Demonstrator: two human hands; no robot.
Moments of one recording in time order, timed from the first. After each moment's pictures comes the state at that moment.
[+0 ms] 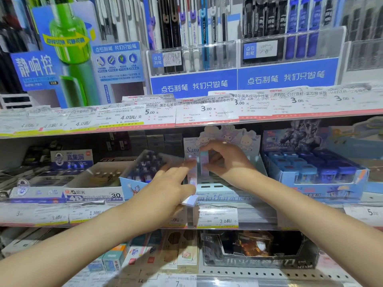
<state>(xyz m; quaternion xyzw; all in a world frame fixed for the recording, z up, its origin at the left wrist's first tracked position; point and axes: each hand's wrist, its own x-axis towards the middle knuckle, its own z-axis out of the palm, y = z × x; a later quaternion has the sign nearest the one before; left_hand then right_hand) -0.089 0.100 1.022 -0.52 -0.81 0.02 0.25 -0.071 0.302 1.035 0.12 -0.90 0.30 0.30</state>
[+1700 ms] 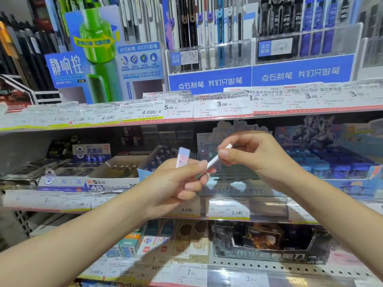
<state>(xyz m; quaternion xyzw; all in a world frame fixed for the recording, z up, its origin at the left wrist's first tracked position) -0.047 0.096 1.056 -0.28 -0.61 -0.69 -0.28 -0.001 0.277 1.066 0.19 -0.73 0.62 0.21</state>
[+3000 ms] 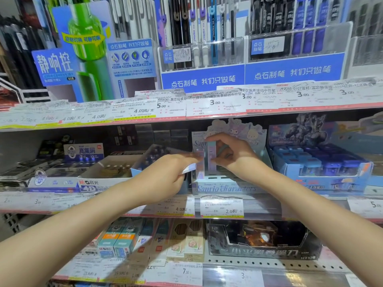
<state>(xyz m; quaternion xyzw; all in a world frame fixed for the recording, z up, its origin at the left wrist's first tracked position) -0.083 0.094 1.054 -0.47 -0.87 -0.12 0.12 -0.062 0.298 1.036 0.11 -0.88 0.37 0.28</state>
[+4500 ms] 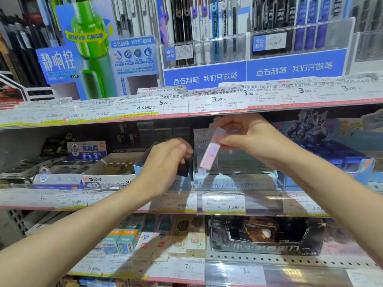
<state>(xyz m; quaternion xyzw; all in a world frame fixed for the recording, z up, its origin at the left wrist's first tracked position) -0.080 0.100 1.050 -0.39 -0.76 -0.50 0.14 -0.015 0.285 1.086 0.14 -0.79 0.56 0.20</state>
